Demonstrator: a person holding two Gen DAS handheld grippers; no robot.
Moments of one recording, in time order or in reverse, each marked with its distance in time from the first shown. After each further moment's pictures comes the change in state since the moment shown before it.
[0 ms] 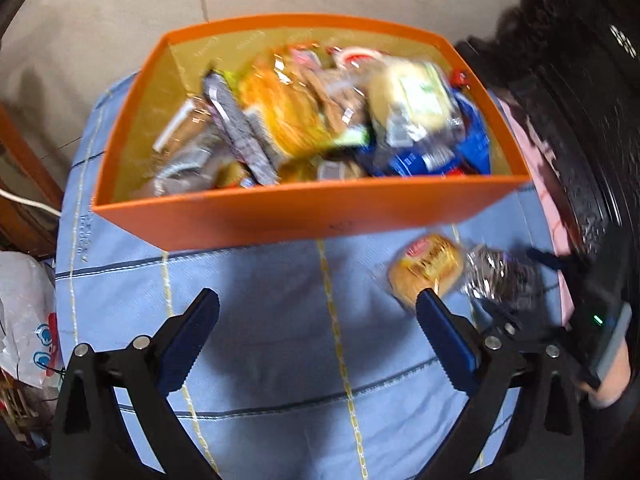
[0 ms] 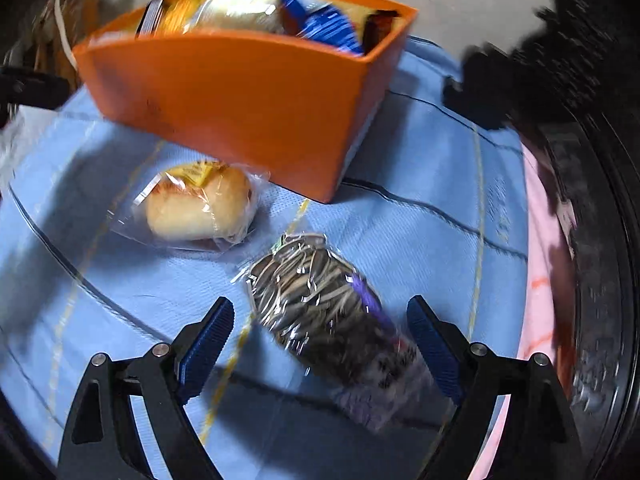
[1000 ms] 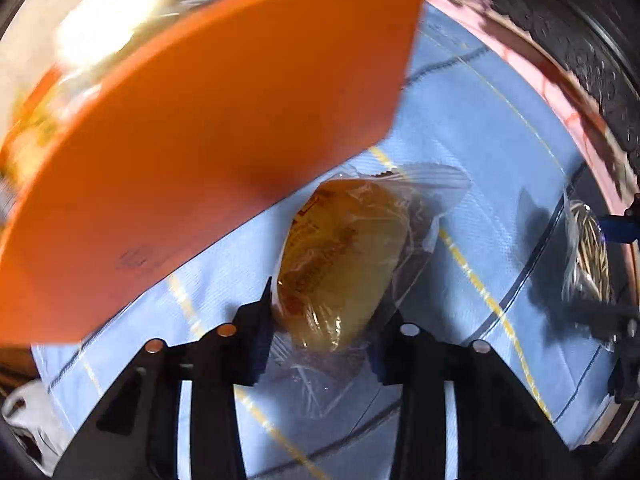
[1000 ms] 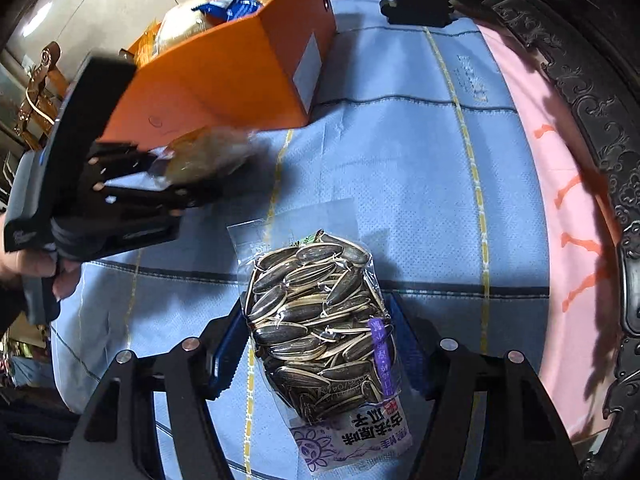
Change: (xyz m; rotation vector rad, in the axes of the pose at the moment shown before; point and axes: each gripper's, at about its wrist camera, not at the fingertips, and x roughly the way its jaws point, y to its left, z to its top) left arm 0.088 -0.102 -0.018 0.420 0.044 0.038; right arm -0.055 -0.027 -0.075 0.409 0.036 0.249
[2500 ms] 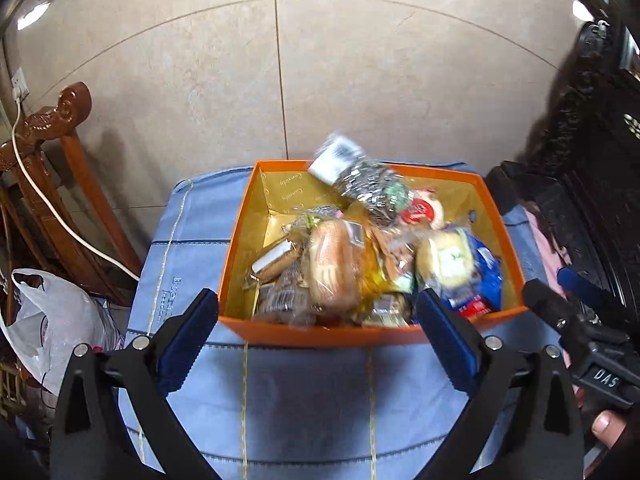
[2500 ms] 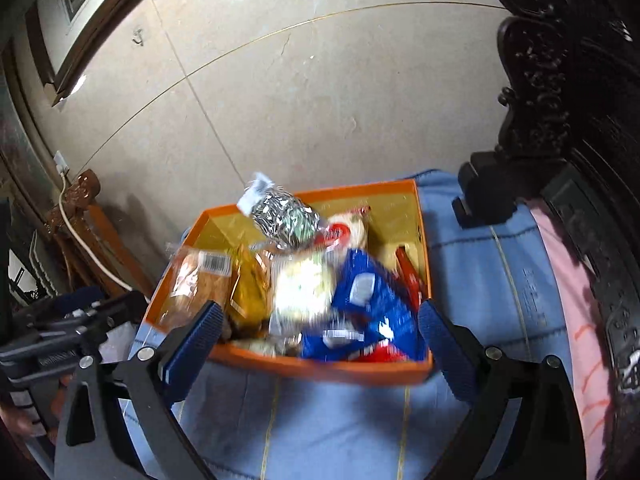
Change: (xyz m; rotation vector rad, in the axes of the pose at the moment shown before) left arm -0.194 0.140 -0.019 -0.537 -0.344 0.209; right arm -0.057 0.083 0.139 0.031 -0.437 0.075
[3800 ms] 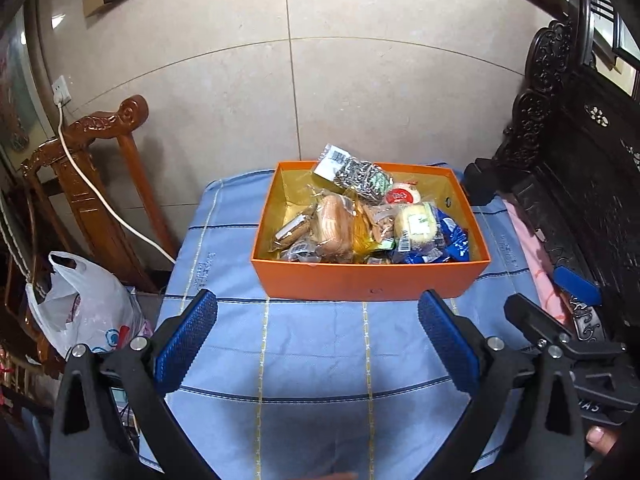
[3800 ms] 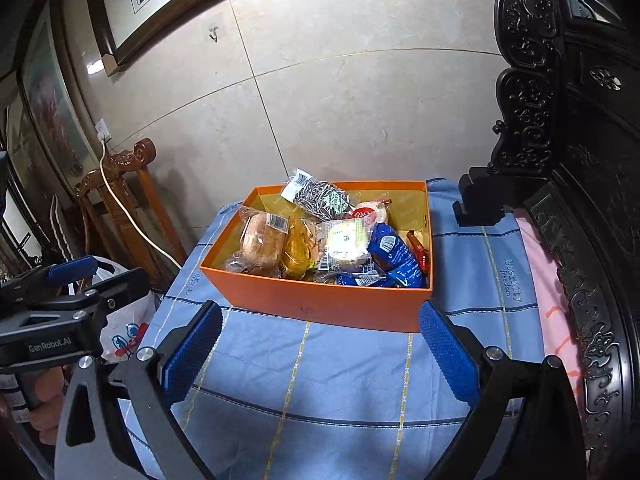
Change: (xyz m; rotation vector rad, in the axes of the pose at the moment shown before) left arm -0.104 -0.004 -0.052 -0.003 -0.054 0.052; right arm -0.095 0.042 -0.039 -0.121 -0.024 0.029
